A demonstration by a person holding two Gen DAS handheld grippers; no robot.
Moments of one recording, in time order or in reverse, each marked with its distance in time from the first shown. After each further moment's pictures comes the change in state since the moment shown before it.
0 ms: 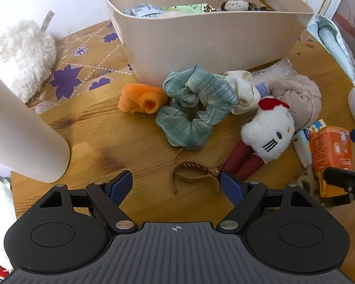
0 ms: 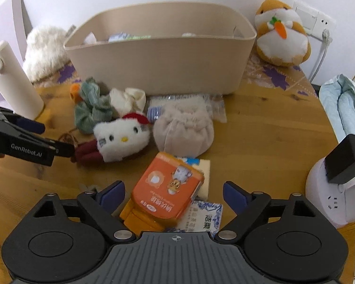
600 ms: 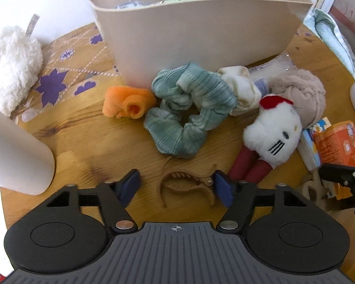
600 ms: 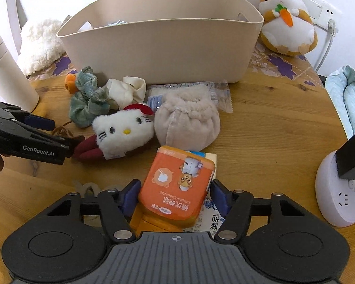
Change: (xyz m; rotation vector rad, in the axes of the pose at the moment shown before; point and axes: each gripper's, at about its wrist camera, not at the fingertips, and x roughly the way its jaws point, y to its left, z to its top) left arm 0.016 -0.012 0.004 0.038 -0.012 -0.008; right arm 0.016 0.002 0.002 0.017 0.040 0.006
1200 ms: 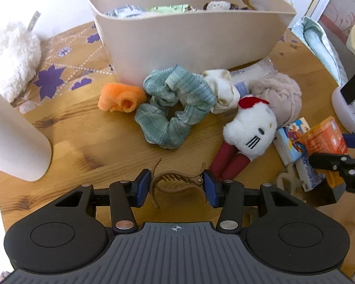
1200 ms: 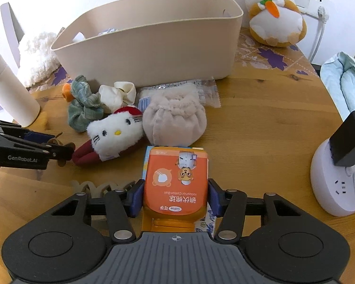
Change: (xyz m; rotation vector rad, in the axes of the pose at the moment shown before) left arm -0.025 -0.001 -0.008 -0.031 -0.007 -0.068; right arm -0.013 -0.023 -0.005 0.062 -0.009 0.047
